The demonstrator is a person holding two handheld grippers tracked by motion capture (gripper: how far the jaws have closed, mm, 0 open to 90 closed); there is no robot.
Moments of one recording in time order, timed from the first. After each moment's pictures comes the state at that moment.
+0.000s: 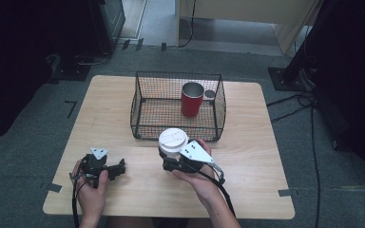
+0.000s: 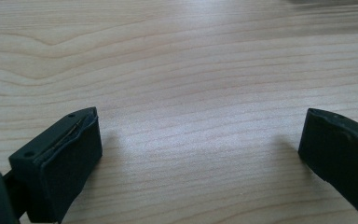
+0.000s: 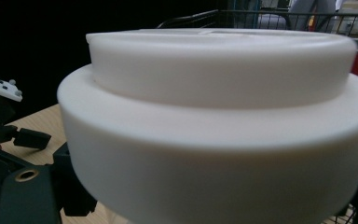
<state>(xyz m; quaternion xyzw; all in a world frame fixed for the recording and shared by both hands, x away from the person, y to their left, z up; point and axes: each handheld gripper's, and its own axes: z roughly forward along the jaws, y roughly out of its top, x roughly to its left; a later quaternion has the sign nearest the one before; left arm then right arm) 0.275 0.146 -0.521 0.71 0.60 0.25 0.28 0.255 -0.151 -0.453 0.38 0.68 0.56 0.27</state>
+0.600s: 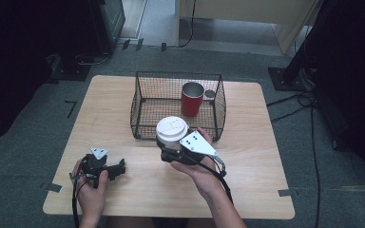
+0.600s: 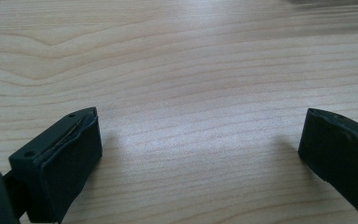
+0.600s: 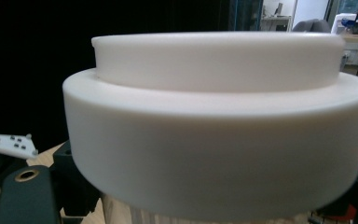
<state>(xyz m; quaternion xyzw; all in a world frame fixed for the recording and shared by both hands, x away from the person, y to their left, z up) 0.276 0.146 -0.521 0.71 0.60 0.24 0.28 0.263 -0.148 -0.409 0.37 0.65 0.60 0.29</state>
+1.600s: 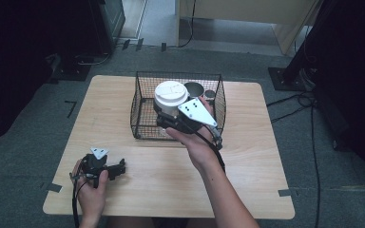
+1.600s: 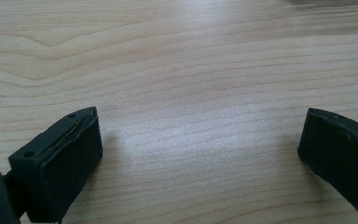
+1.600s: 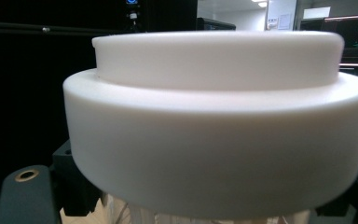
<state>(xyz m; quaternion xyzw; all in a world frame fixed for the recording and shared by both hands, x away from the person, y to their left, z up) 0.276 0.145 -0.520 0.71 0.60 0.24 0.28 0.314 -0.138 -0.344 0.37 0.59 0.63 0.34</state>
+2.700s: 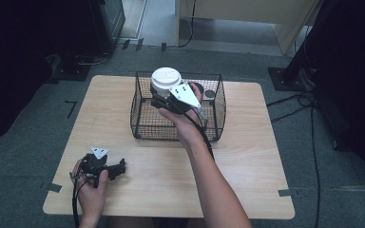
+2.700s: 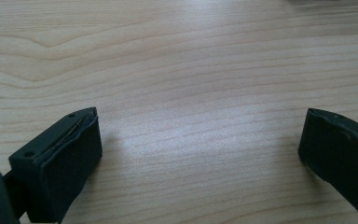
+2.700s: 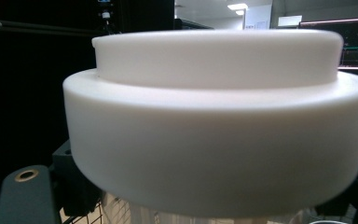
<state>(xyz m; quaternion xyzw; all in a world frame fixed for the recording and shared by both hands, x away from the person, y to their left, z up) 0.277 0.145 -0.520 0.71 0.60 0.25 0.28 0.392 -0.116 -0.376 0.39 0.57 0.62 0.37</state>
